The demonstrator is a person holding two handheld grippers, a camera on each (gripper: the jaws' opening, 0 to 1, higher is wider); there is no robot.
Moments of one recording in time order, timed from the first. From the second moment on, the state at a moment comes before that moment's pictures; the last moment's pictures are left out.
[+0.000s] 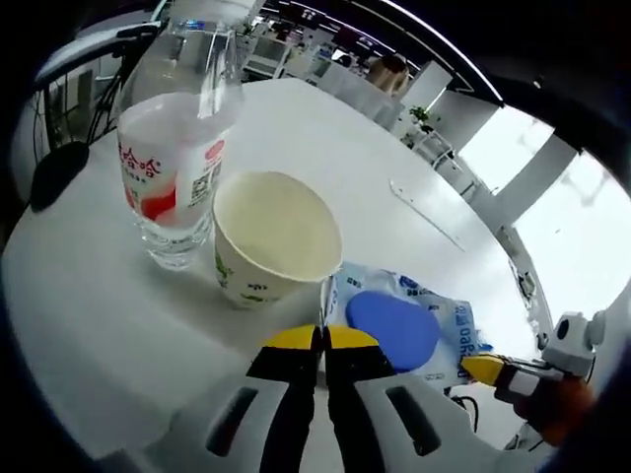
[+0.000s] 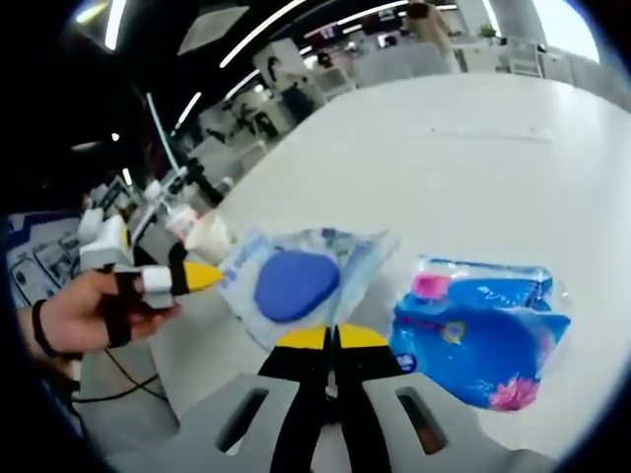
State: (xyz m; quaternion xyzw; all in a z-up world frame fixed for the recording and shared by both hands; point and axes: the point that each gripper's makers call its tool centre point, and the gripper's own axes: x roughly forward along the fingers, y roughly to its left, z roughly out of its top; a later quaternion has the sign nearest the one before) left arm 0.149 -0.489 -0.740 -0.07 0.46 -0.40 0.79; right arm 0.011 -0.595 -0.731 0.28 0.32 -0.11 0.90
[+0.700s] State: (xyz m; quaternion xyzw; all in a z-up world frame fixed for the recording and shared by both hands) left arm 0.156 -0.488 -0.751 -0.09 0.47 -0.39 0.79; right arm 0.010 -0.606 -0.751 0.28 0.34 -0.15 0.88
